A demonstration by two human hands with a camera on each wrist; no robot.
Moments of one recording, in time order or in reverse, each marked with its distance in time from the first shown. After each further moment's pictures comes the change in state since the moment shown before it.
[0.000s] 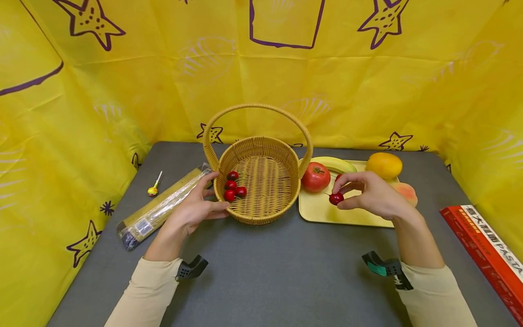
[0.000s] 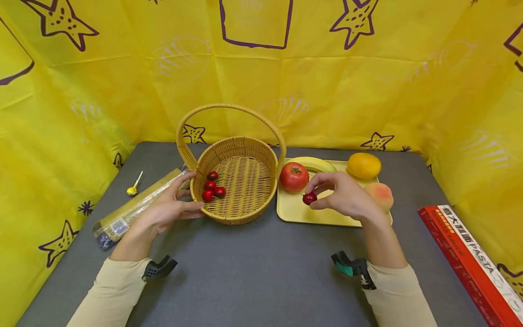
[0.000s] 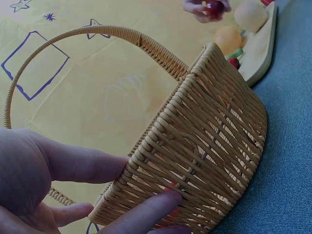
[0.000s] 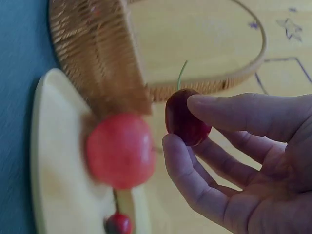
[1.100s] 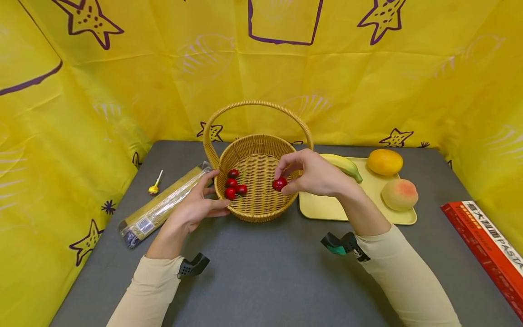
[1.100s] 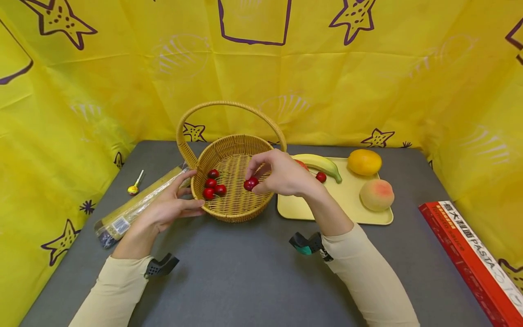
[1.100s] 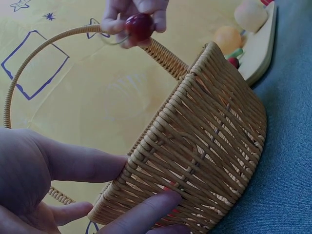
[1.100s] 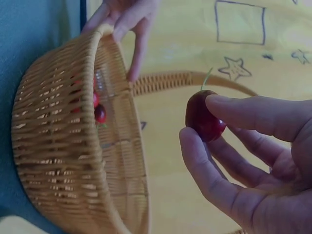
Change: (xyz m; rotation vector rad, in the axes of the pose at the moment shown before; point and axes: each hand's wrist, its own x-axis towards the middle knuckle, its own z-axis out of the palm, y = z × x) left_hand 0.001 0.000 0.000 -0.002 0.005 -0.009; right_hand 0.072 -0.091 0.052 0.017 -0.157 -0.171
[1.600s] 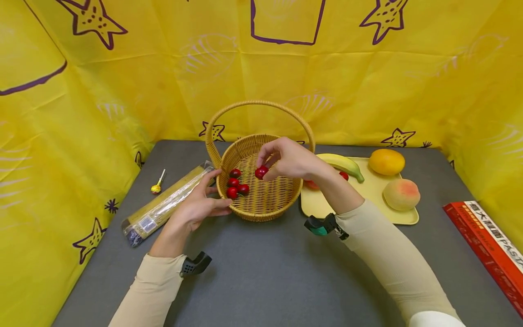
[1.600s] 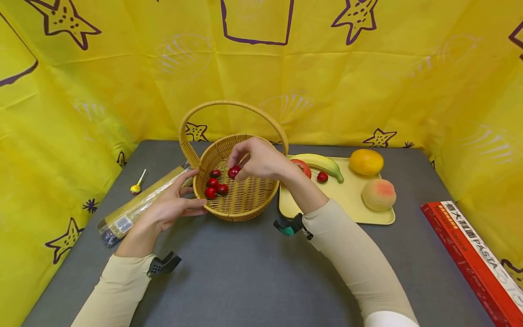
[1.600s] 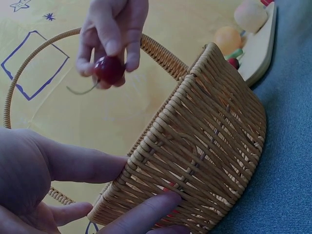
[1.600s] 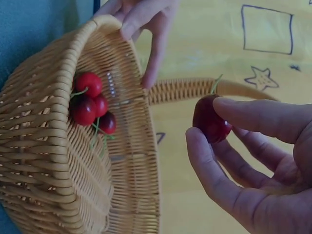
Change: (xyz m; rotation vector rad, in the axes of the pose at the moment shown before) left_hand 0.000 0.000 0.001 -0.003 0.008 -0.005; right_hand 0.054 -0.011 0.009 0.051 -0.033 0.086
